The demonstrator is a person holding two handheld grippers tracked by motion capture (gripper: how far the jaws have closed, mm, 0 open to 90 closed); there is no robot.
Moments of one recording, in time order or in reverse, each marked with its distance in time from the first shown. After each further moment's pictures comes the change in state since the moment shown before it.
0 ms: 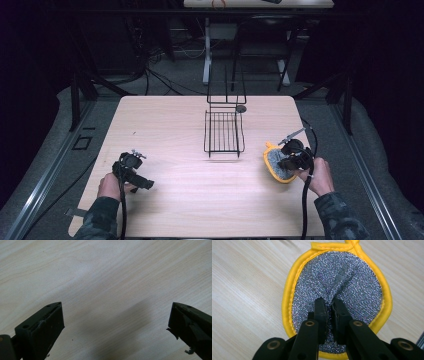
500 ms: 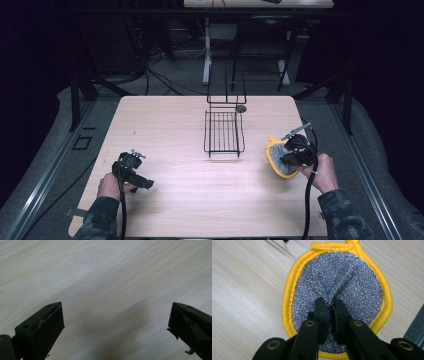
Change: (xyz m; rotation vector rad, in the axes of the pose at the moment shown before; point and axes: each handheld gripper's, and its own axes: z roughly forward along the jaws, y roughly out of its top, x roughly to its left) left arm 0.001 -0.001 -0.001 -0.010 0.000 -0.008; right arm -0.005 0.006 -0.019 -0.035 -0.020 -0.005
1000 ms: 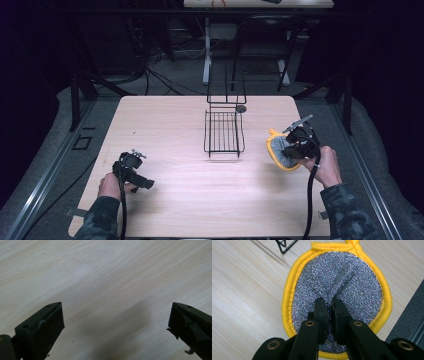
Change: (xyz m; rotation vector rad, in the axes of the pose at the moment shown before) left arm -0.001 0.001 0.001 0.001 -0.001 0.003; right arm -0.004 0.016 -0.019 -0.021 -0.031 -0.027
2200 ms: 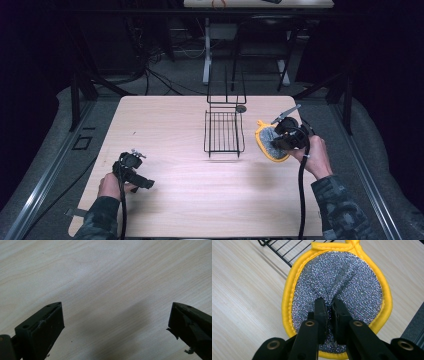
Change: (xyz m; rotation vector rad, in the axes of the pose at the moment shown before) left arm 0.001 0.000 0.000 -0.002 -0.008 -0.001; right arm 0.014 0.039 -0.006 -0.049 0.020 -0.067
